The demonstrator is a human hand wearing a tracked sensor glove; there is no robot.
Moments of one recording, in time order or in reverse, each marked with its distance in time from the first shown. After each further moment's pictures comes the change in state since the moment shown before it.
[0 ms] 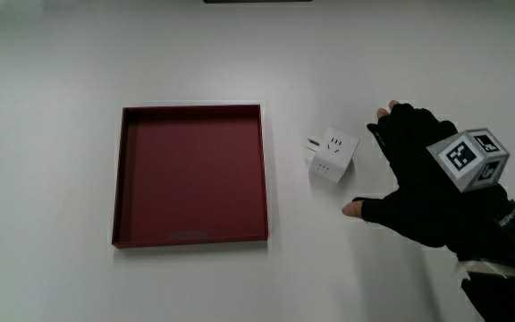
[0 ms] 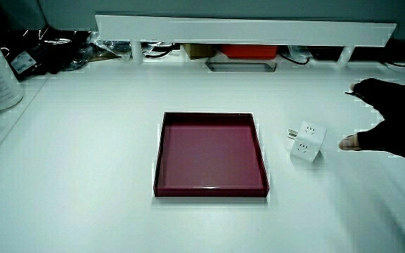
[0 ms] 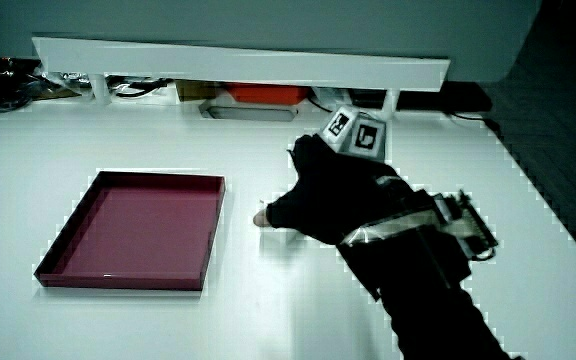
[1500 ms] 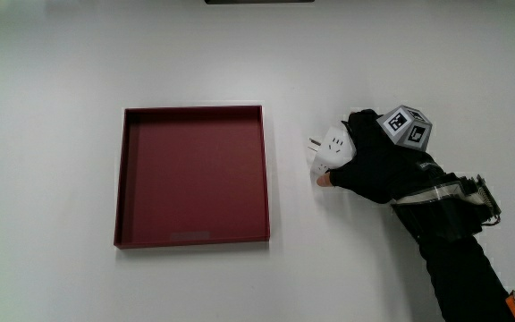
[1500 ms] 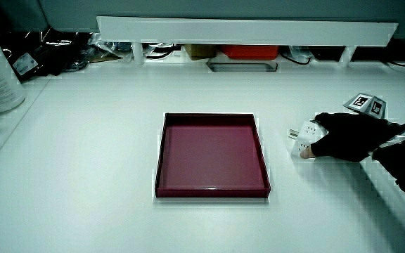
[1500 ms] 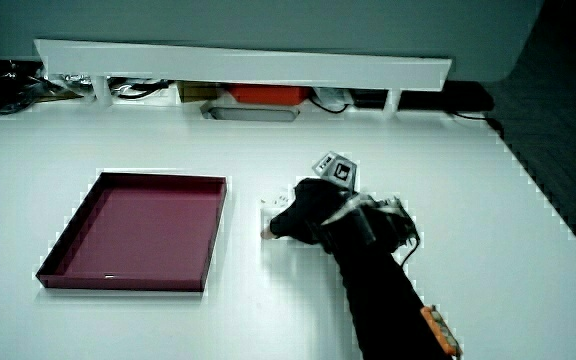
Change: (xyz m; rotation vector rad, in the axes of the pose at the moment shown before) arm 0.062 0.116 -0.079 -0.146 0.170 -0.203
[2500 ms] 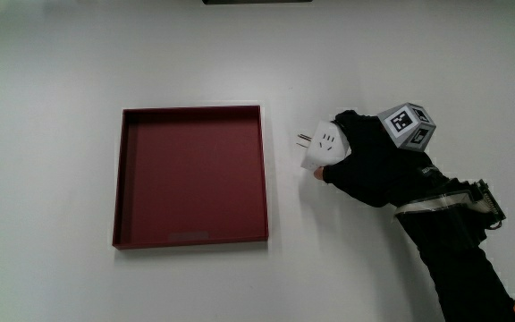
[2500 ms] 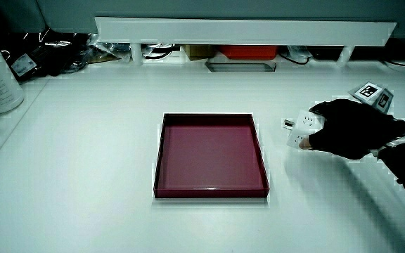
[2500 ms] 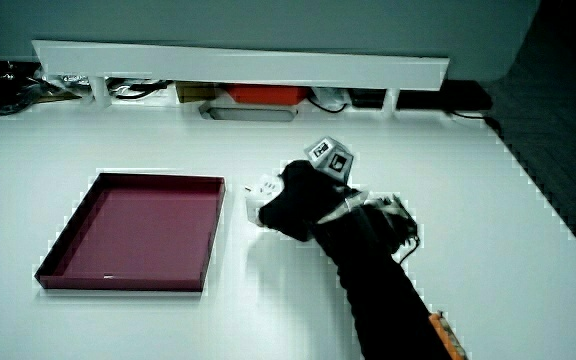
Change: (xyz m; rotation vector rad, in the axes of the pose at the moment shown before) arm -0.029 -0.032 0.016 0.177 0.081 0.196
